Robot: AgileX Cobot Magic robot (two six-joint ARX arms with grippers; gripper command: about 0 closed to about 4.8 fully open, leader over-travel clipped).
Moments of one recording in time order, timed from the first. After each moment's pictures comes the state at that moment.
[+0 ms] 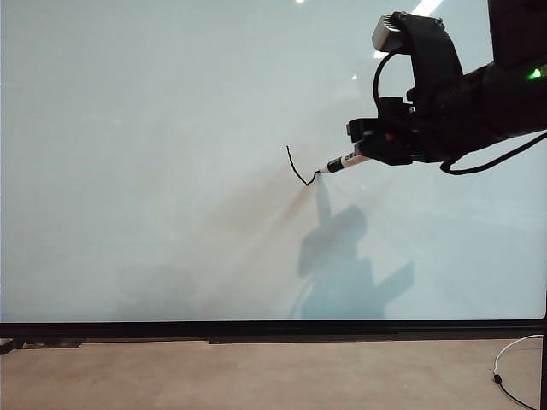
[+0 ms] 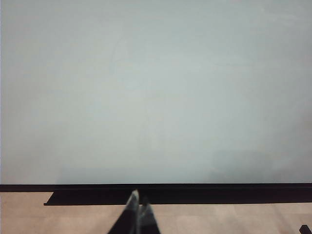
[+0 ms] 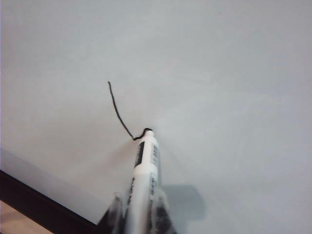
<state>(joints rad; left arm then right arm) 0.00 0.00 0.00 -0.04 0.00 -0.01 0.48 1.48 0.48 0.96 0.00 -0.11</state>
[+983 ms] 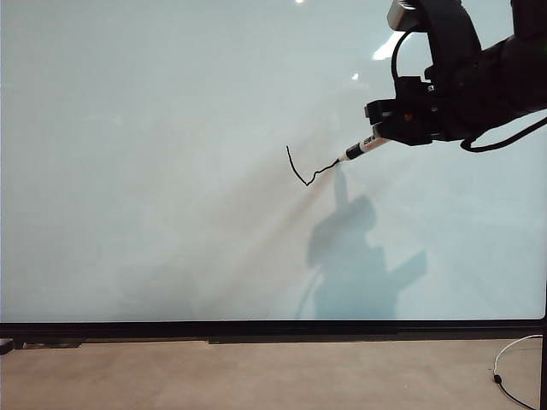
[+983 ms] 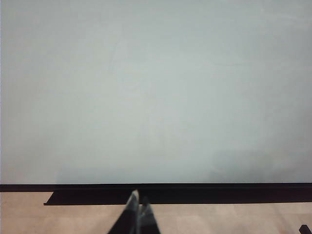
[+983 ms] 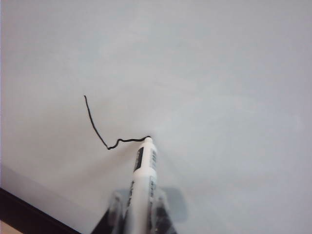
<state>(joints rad) 0.00 0.00 0.00 -0.04 0.00 -0.01 0.44 1.38 0.48 0.88 0.01 -0.16</state>
